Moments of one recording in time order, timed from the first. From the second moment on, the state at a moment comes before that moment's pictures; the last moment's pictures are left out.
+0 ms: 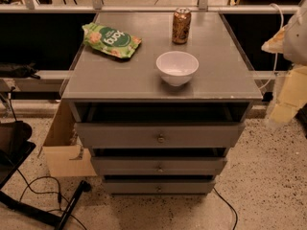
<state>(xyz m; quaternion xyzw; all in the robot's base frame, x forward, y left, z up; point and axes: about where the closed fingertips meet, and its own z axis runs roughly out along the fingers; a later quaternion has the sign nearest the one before) 0.438 -0.217 0.976 -0.60 0.78 -0.03 0.16</state>
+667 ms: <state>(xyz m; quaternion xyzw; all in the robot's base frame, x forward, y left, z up) 0.435 -0.210 0.957 -0.61 0.78 -0.03 0.15</state>
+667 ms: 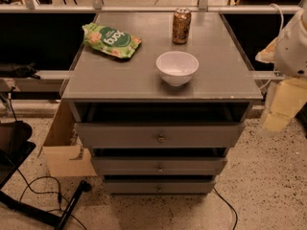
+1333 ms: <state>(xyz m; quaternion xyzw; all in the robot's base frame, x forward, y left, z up) 0.413 -0.189 0.837 -0.60 0.79 0.03 0.14</state>
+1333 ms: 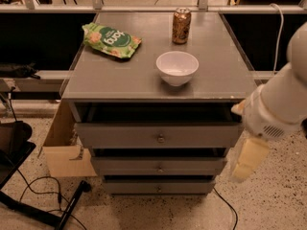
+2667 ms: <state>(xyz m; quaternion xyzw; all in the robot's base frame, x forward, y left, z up) 0.470 -0.183 0.677 -0.61 0.78 0.02 0.09</state>
